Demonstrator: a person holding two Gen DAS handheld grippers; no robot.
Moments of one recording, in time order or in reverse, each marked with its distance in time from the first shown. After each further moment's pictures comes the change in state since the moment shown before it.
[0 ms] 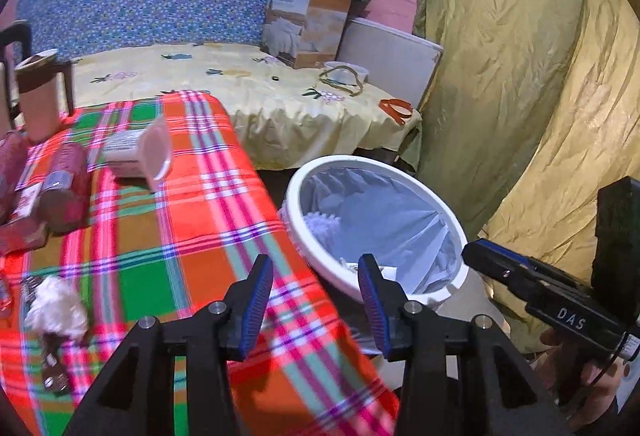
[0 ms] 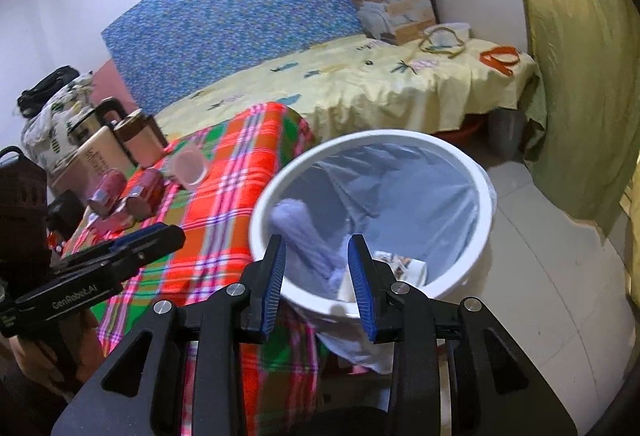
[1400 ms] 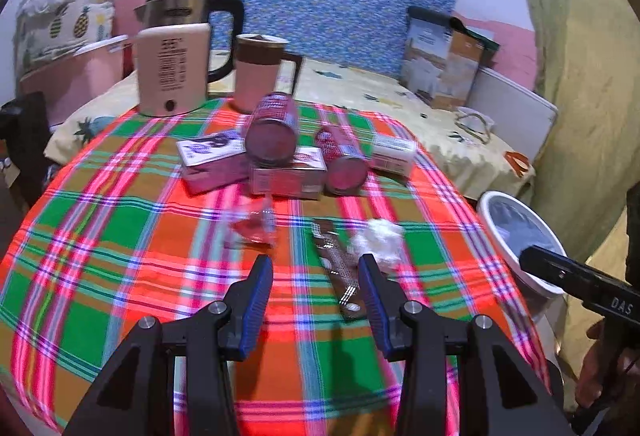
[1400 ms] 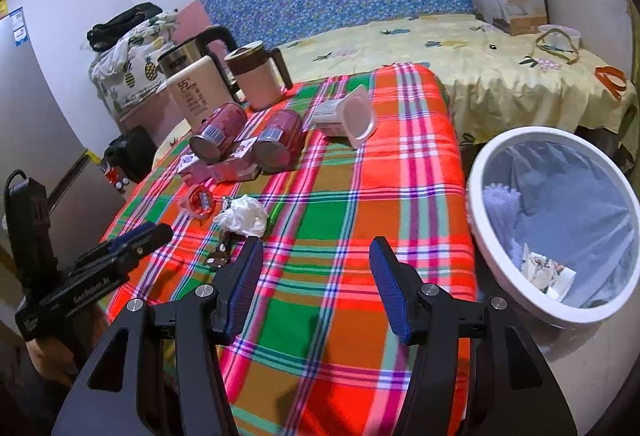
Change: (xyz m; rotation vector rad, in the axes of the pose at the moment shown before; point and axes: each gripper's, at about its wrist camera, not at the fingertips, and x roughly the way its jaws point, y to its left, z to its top) left arm -0.127 0.159 -0.057 -0.229 -0.113 0.380; right arm 0.039 0.132 -0.015 -0.158 0.143 0.241
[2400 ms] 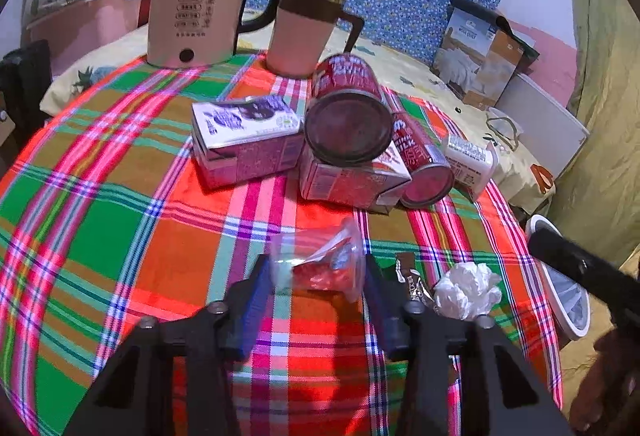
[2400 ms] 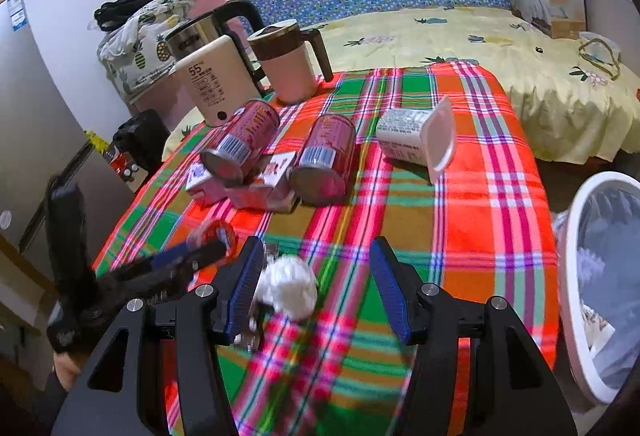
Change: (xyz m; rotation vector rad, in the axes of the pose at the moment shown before) left arm 0.080 0.048 0.023 -0.130 0.122 0.002; right arm 0.066 0.039 0.042 -0.051 0.063 0.056
